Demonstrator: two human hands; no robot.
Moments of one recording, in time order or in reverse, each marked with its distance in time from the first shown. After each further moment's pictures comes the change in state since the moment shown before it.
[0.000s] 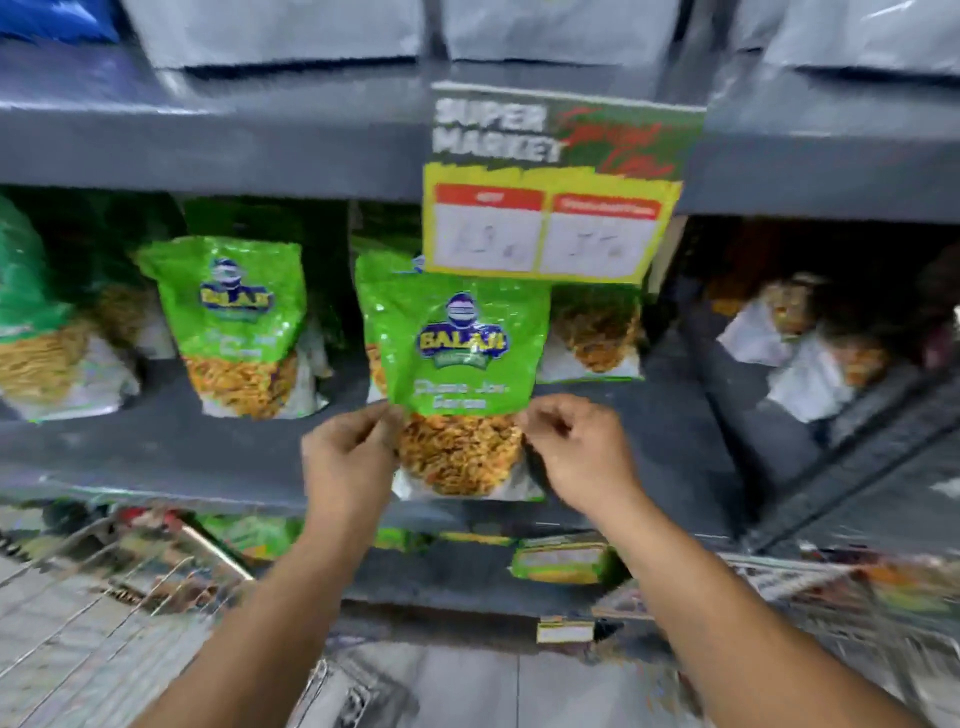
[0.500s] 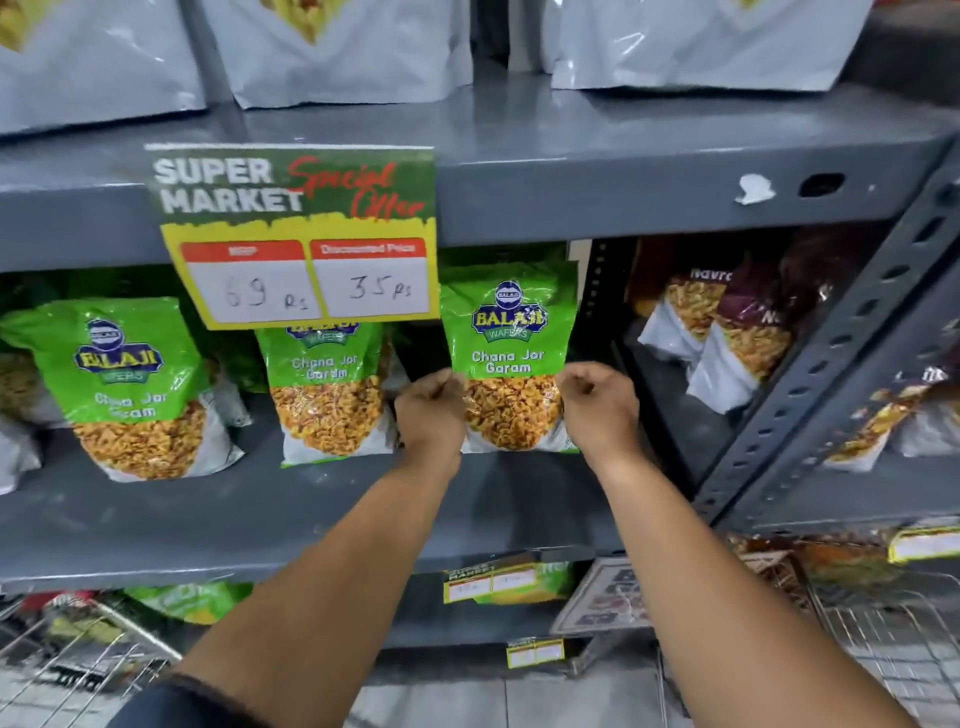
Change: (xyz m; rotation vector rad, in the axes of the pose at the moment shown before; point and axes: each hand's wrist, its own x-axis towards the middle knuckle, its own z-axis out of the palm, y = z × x) left_hand 0.018 0.012 0.184 -0.150 -0.041 -0.067; right_hand 0.070 0.070 -0.082 0.070 0.400 0.232
